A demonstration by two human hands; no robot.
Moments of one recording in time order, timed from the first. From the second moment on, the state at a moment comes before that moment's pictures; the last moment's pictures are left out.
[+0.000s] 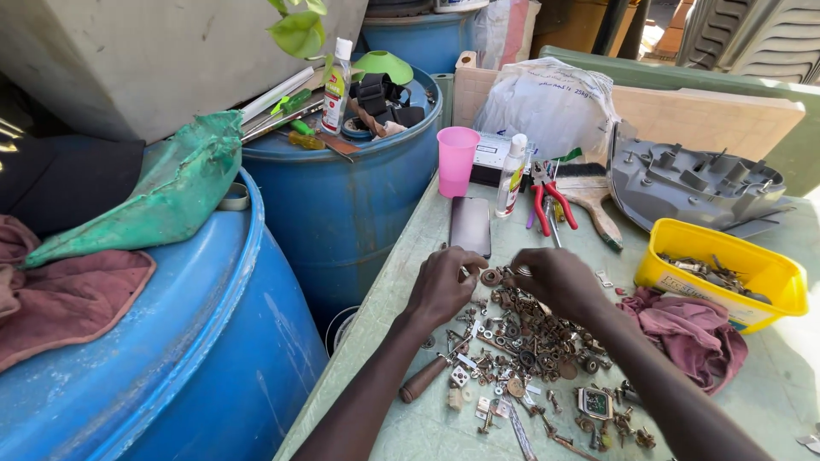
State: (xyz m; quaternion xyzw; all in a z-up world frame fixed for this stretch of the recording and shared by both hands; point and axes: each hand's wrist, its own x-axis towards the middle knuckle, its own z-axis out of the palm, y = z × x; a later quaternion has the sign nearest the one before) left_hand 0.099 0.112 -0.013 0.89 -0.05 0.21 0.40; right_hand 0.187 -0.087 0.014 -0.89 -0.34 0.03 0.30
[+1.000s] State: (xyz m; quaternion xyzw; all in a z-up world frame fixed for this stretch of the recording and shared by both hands) left_hand 0.112 0.120 -0.023 0.74 0.10 0.20 0.63; right_hand 0.210 -0.067 0.008 -0.86 -0.30 0.07 0.40
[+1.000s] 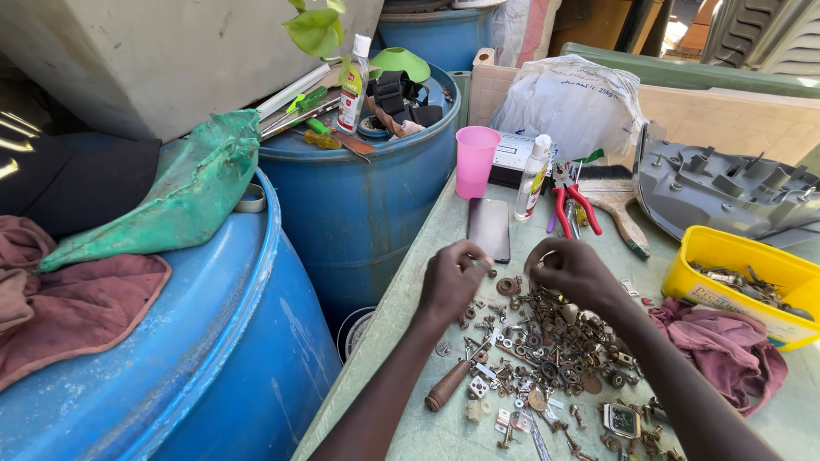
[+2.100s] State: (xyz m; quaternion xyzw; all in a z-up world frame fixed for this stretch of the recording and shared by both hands) left_hand 0.129 0.131 -0.052 0.92 -0.06 0.07 0.37; right_hand 0.198 -0.073 0.007 -0.72 -0.22 0.17 0.64
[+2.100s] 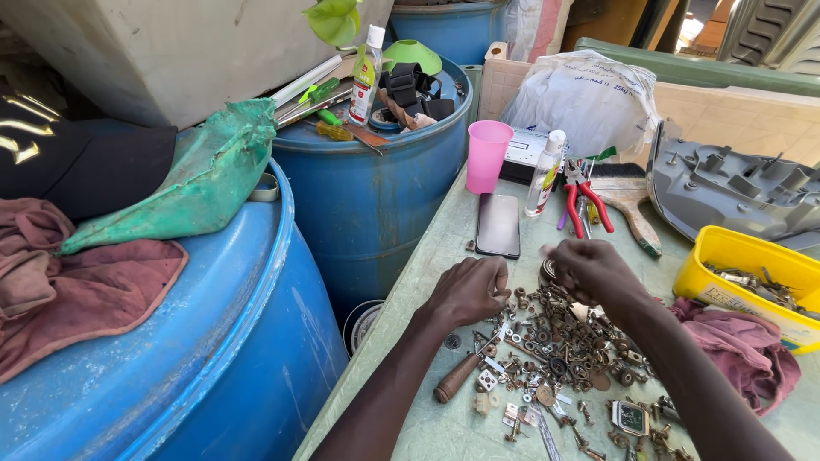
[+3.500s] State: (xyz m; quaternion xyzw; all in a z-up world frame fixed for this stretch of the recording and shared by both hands) left_hand 0.130 0.175 -0.037 0.47 0.07 0.13 0.87; right_hand 0.106 -0.009 0.009 -0.90 -0.38 0.03 0.21
